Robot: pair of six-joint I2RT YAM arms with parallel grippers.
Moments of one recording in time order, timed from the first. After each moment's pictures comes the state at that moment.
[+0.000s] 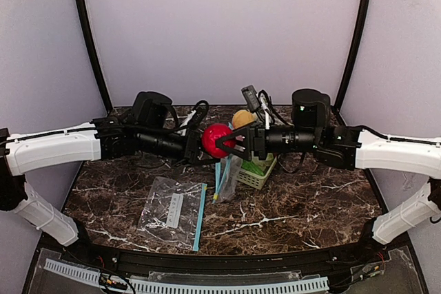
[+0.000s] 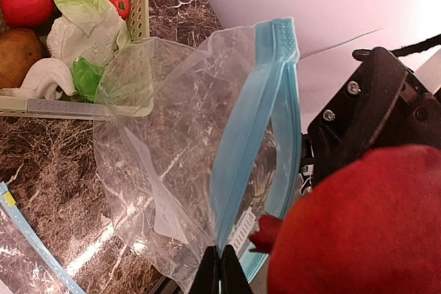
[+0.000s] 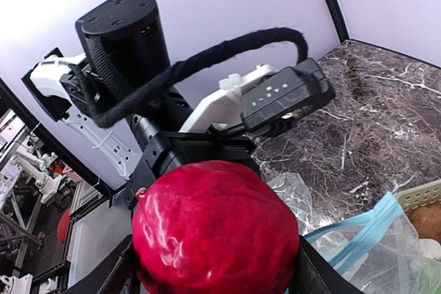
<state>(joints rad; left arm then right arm) -0.88 1.41 1.11 -0.25 0.49 -0.76 0.98 1.33 1.02 0.12 -0.43 0.46</state>
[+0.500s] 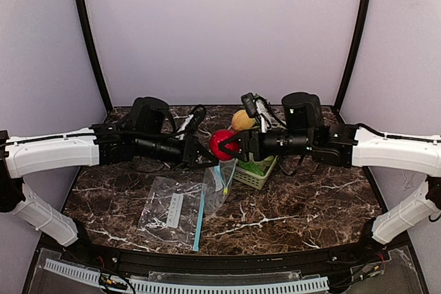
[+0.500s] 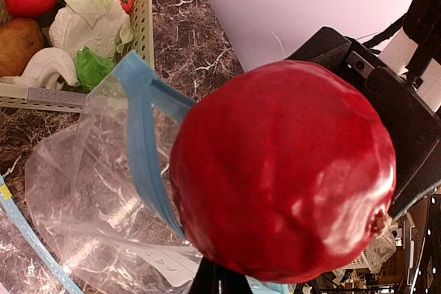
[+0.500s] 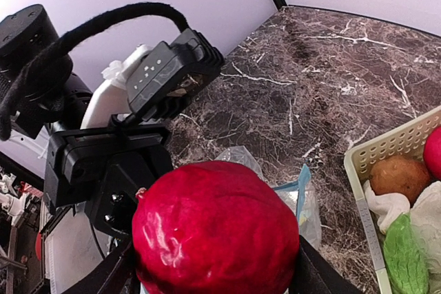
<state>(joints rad) -0.89 1.38 1.05 -0.19 0.49 -0.80 0.98 1.36 1.05 -0.04 -0.25 0.49</state>
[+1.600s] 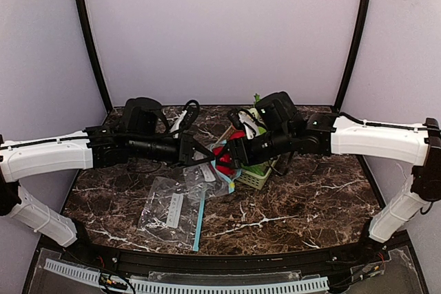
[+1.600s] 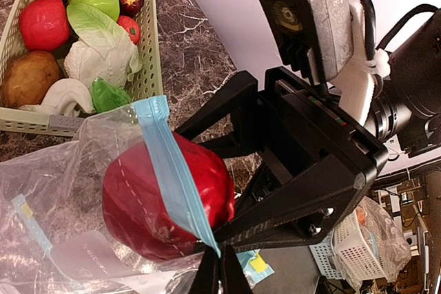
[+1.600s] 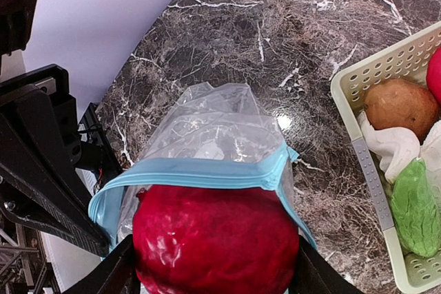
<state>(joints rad) -0.89 1.32 1.00 -0.15 0.40 -0.76 0.97 1.53 1.23 -0.36 -0.27 0.52</state>
